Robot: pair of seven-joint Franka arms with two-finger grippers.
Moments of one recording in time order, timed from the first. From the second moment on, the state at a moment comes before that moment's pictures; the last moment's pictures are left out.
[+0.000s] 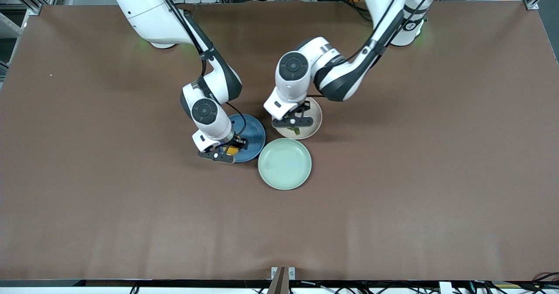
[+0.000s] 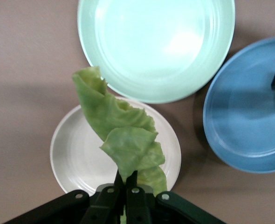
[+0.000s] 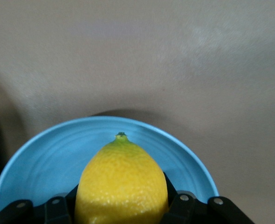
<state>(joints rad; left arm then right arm) -0.53 0.54 -0.32 -1.63 0.09 2.11 -0.91 0.56 0.60 -0.02 -1.81 0.08 2.37 0.71</state>
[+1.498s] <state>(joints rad) -0.15 0.46 -0.31 -1.58 0.14 1.96 -0.51 0.16 0.46 -0.03 -1.61 0.07 1.83 0.00</state>
